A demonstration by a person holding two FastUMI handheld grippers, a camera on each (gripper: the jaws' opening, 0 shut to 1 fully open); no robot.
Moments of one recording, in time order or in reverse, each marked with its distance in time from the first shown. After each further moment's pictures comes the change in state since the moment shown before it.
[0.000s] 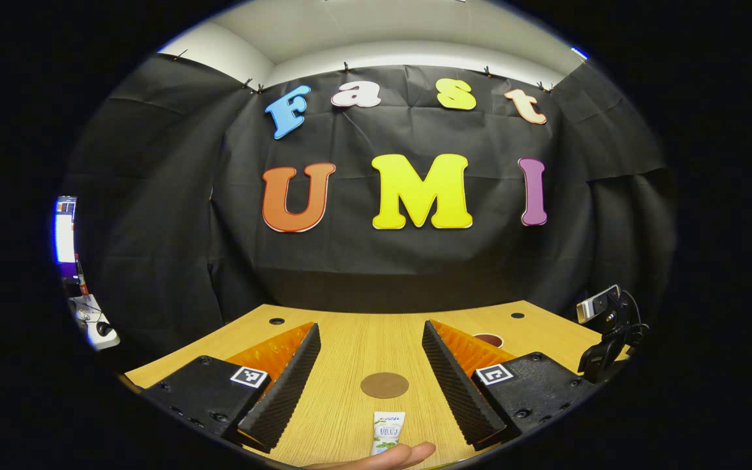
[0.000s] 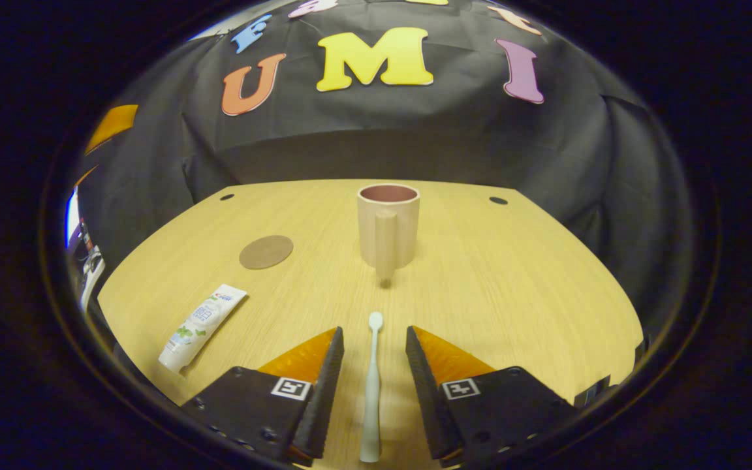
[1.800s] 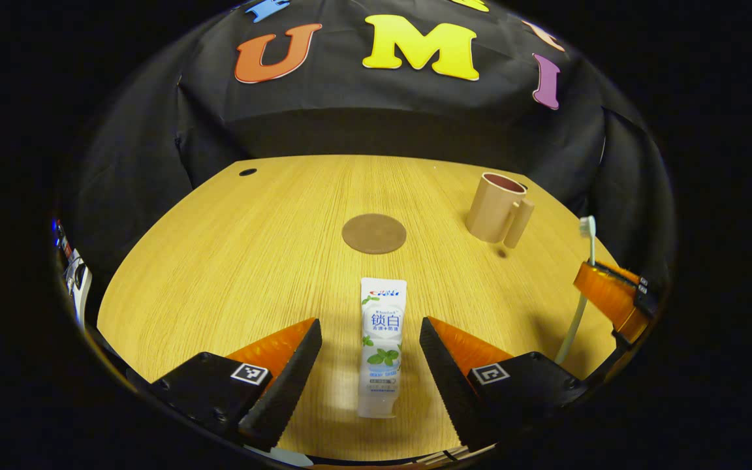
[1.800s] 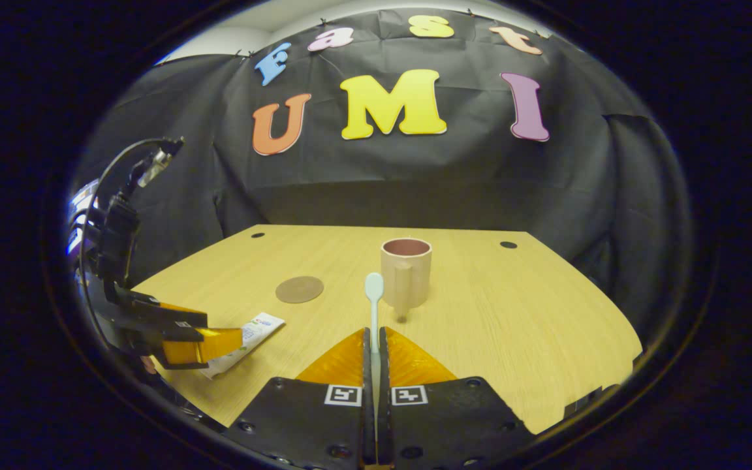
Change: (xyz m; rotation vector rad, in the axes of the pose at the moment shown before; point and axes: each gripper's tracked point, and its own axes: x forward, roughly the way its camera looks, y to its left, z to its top) left arm -0.029 -0.016 -0.200 -0.012 0.687 -0.090; right arm -0.056 0.004 0.043 -0.041 -0.265 0.107
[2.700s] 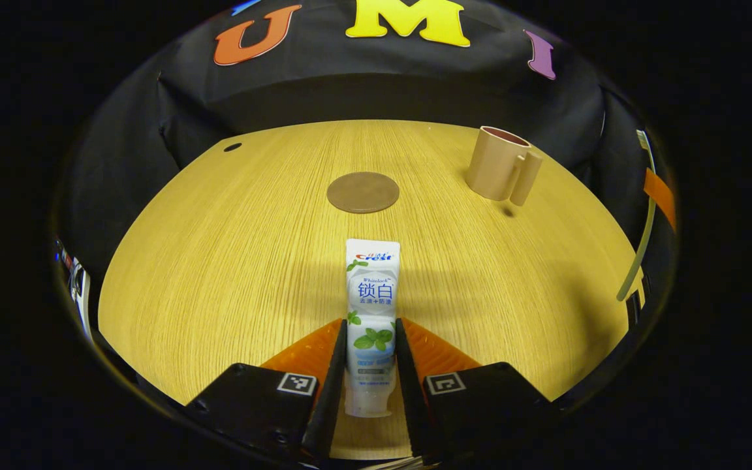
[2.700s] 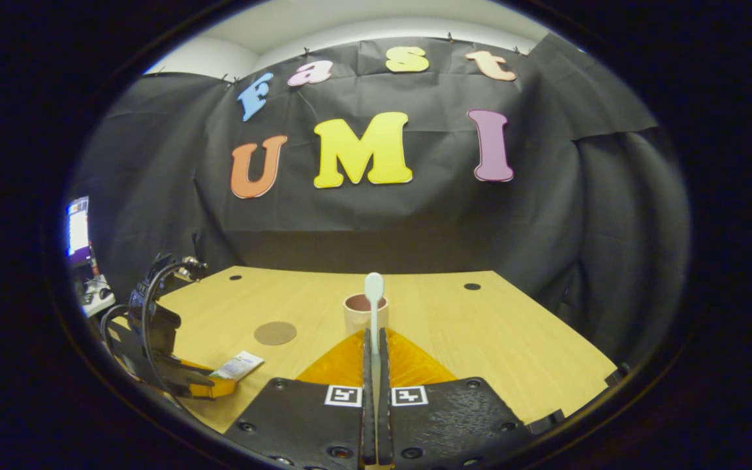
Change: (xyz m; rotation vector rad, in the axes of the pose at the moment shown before) left arm 0.022 -0.008 -0.026 0.036 0.120 -0.010; right arm -0.030 -0.041 0.063 0.033 -0.174 -0.105
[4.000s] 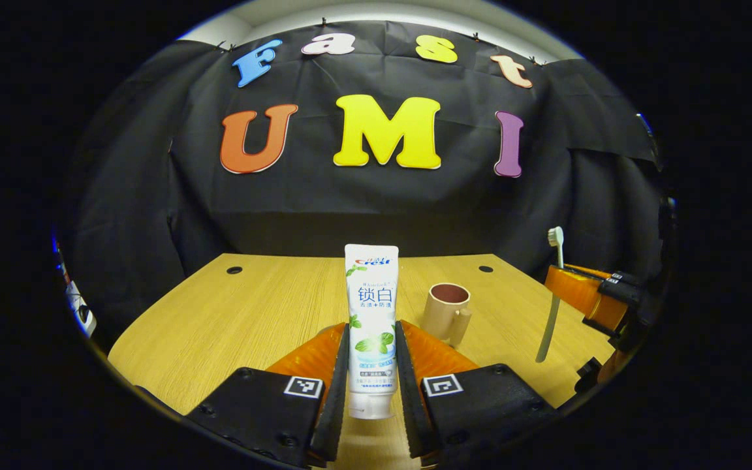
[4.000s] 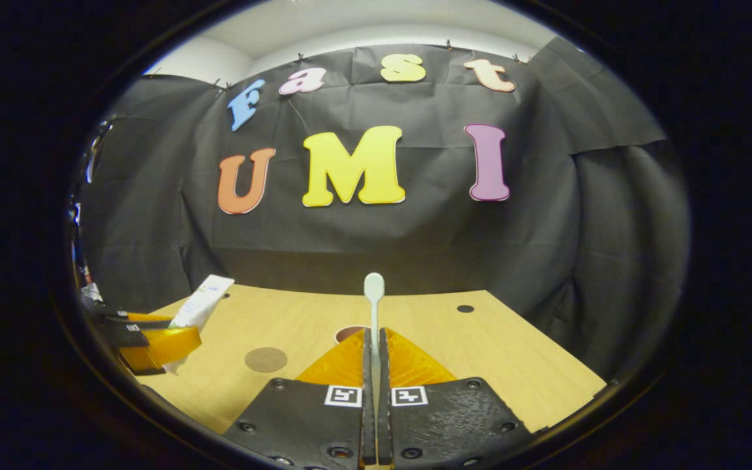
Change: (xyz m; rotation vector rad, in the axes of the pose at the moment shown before) left arm -0.114 -0.036 0.165 0.009 -0.601 -0.033; right arm 0.029 -0.005 0.051 0.002 -0.053 -0.037
